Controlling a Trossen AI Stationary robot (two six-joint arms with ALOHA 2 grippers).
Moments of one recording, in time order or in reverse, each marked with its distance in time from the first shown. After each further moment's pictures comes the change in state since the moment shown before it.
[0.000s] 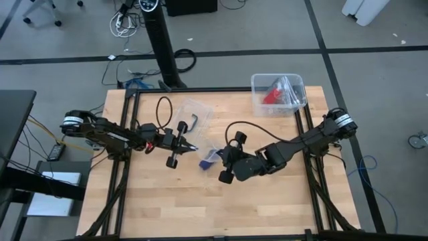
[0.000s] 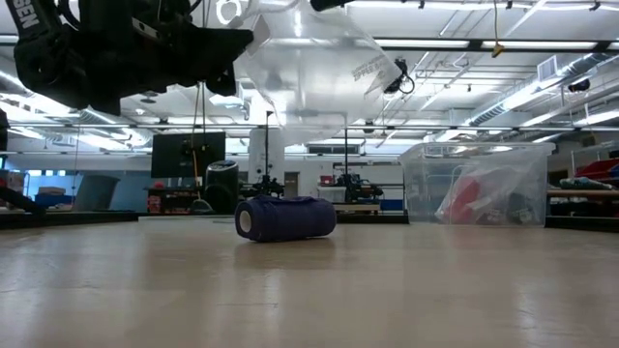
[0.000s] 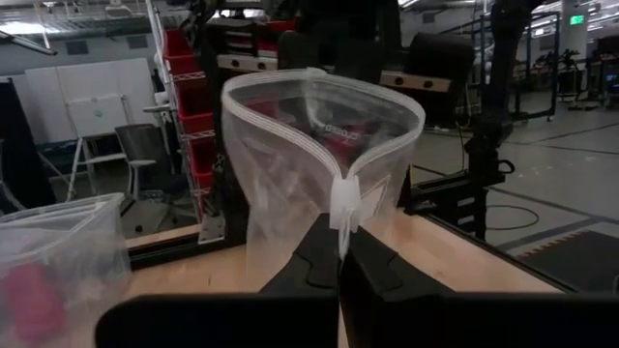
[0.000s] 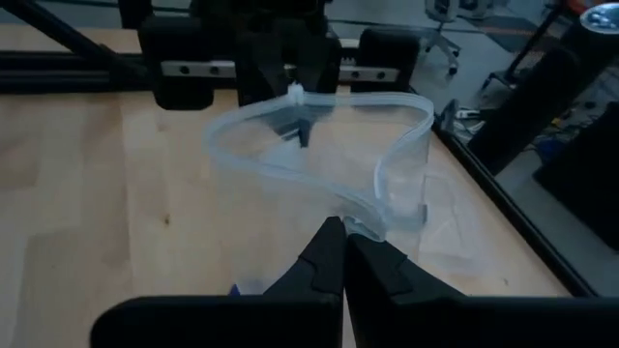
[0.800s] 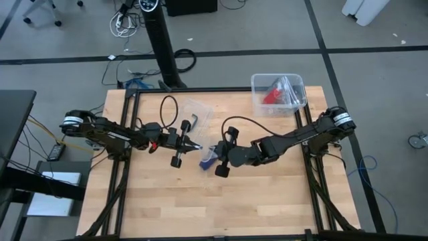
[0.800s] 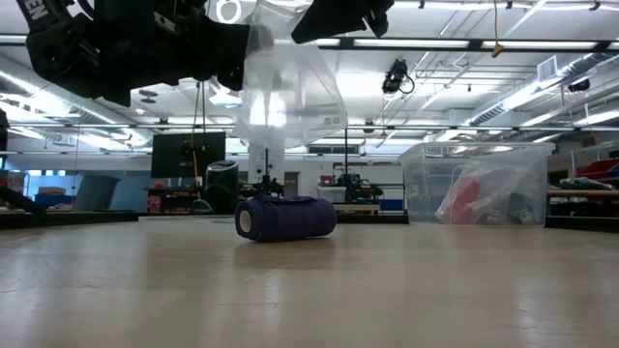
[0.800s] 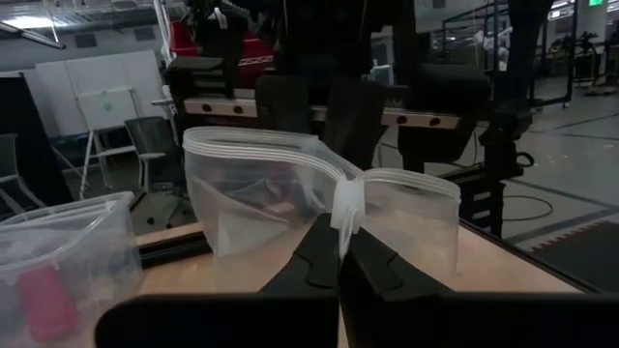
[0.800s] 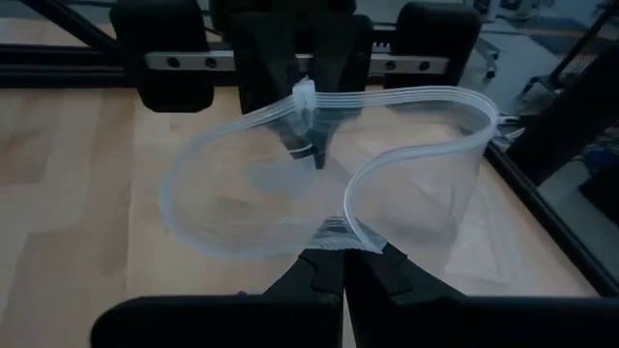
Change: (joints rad) left arm -0.010 0.000 0.080 -0.111 -0.033 0.029; right arm -0.107 0.000 -0.103 0.198 -0.177 -0.116
